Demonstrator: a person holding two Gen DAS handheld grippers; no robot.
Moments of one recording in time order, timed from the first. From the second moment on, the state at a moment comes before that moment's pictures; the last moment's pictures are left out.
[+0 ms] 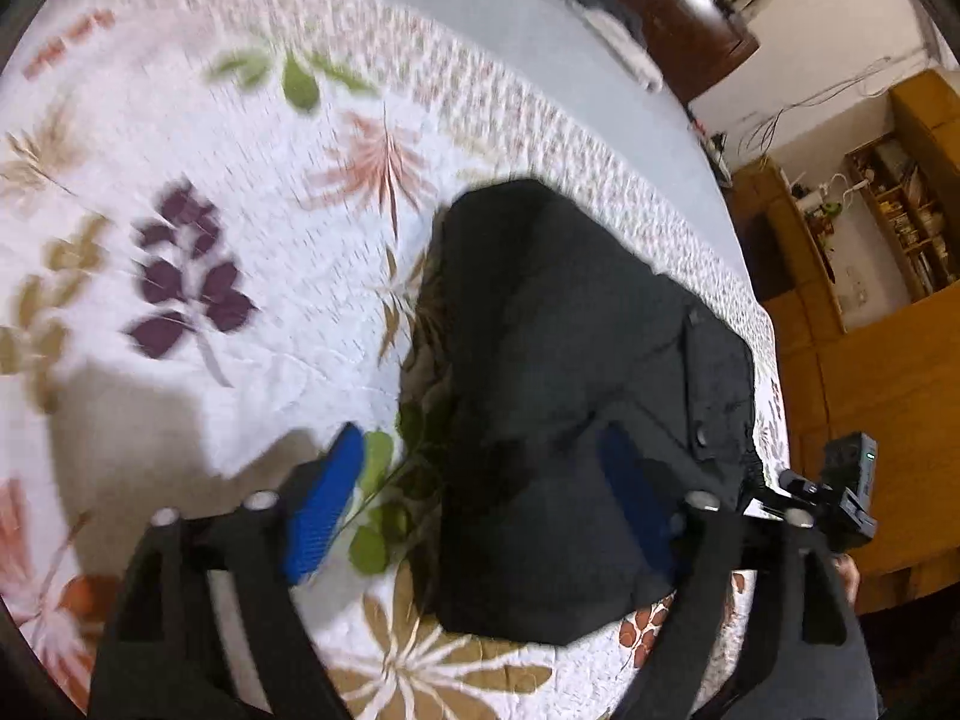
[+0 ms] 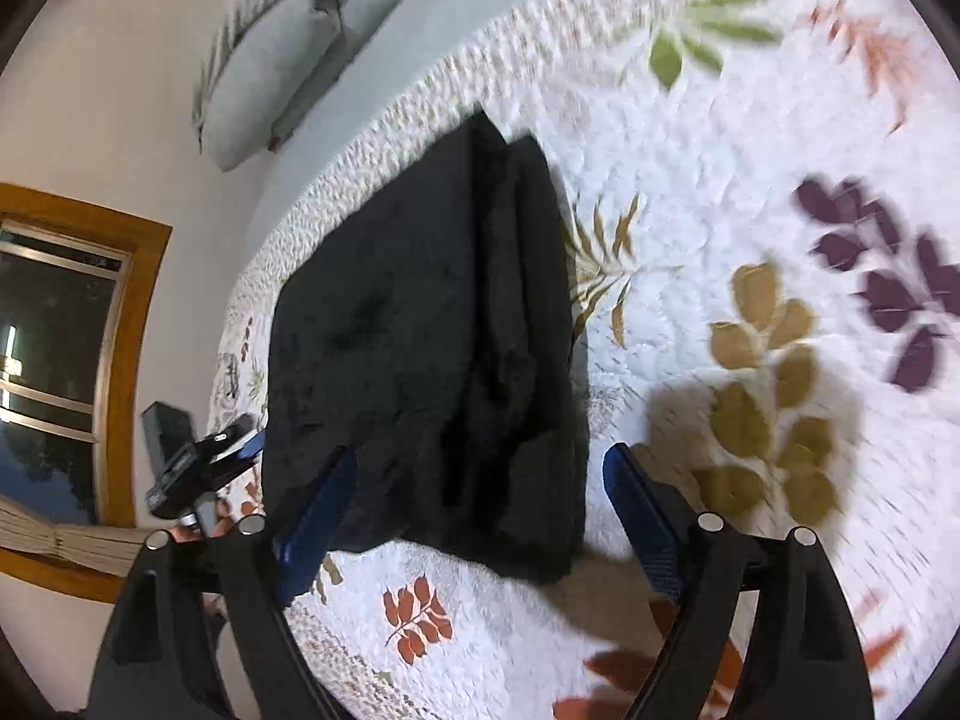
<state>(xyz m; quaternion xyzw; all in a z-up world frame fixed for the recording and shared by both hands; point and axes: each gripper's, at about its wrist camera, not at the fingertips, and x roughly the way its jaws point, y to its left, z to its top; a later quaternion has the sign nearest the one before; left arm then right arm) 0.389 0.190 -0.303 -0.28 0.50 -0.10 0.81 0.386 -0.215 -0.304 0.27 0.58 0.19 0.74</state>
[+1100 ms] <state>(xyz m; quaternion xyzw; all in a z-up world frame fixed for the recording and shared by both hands) 0.029 0.060 -0.023 -0.07 0.33 -0.01 0.94 0.016 -0.114 -0.024 0.05 0.39 0.11 0.91</state>
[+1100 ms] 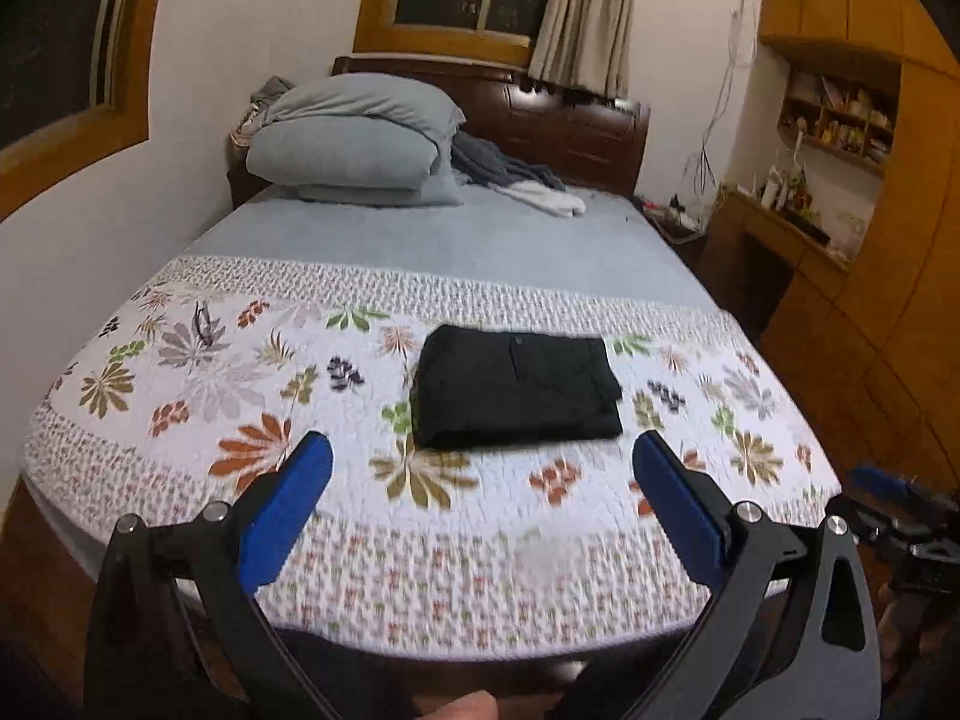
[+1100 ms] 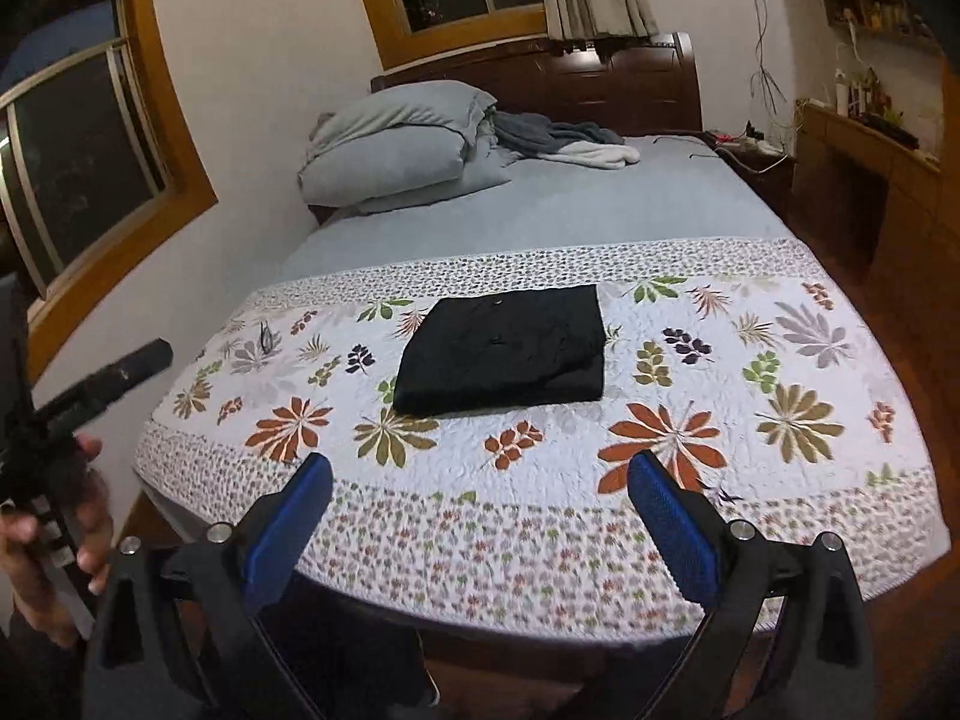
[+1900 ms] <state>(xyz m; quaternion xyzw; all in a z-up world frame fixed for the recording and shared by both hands) -0.063 0.025 0.014 -0.04 0.35 0.04 0.93 -0.043 -0.085 0.034 0.03 0.39 0.08 0.92</state>
